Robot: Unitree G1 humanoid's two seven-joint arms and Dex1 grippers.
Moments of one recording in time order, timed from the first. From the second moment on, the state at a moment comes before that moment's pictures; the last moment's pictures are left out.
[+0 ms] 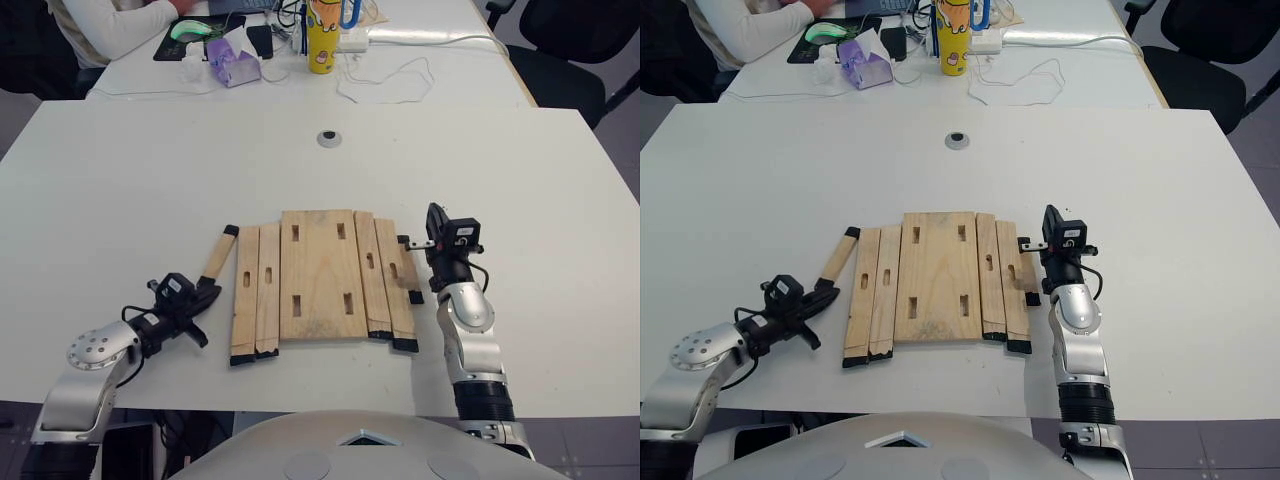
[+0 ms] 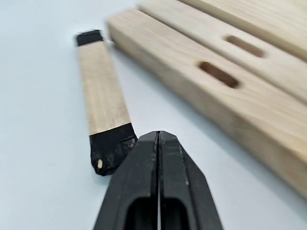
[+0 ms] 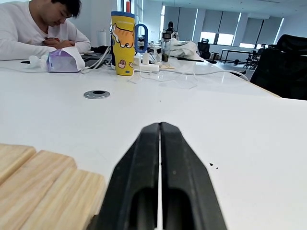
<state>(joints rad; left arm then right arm) 0.32 0.59 0.10 -0.20 -0.24 0.25 -0.66 0.05 -0.10 -0.06 0.04 0.06 -0.14 0.11</state>
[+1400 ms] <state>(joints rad) 0.28 0.51 0.14 -0.10 -0.23 0.21 -0.61 0.03 -0.10 -0.06 0.05 0.06 -0.14 0.11</state>
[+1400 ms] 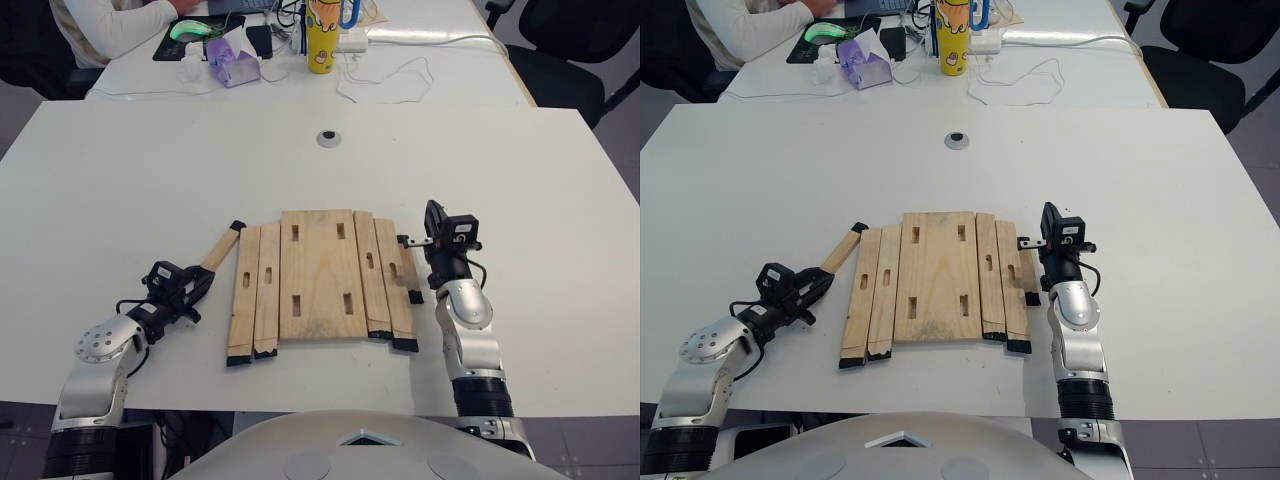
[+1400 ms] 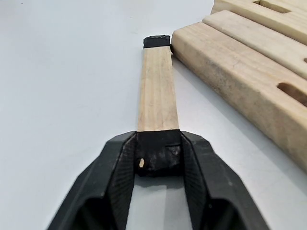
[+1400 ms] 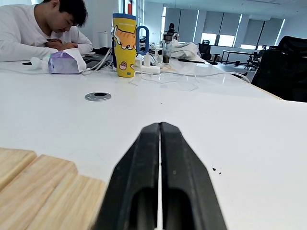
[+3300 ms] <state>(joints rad) -0.08 0.27 -0.18 -0.25 -0.22 0.13 -0.53 -0.43 -0.10 -0.25 -0.07 1.41 0.91 -0.05</state>
